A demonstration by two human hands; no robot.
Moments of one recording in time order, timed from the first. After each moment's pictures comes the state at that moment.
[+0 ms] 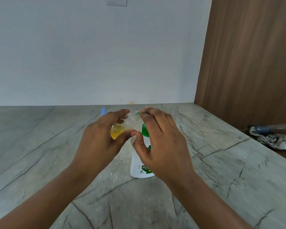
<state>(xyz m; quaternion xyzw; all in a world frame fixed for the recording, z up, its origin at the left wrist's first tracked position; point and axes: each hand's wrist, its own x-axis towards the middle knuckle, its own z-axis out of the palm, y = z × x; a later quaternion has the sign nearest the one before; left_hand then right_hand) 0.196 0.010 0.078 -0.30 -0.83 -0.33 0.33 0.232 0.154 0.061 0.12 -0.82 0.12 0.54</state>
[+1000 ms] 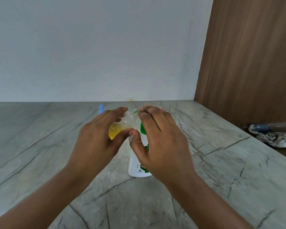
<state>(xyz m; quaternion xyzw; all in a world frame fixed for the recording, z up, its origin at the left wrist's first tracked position) 0.192 0.008 0.070 -0.30 -0.84 -0.31 0.35 0.230 0.151 0.057 0.12 -0.84 0.10 0.53</state>
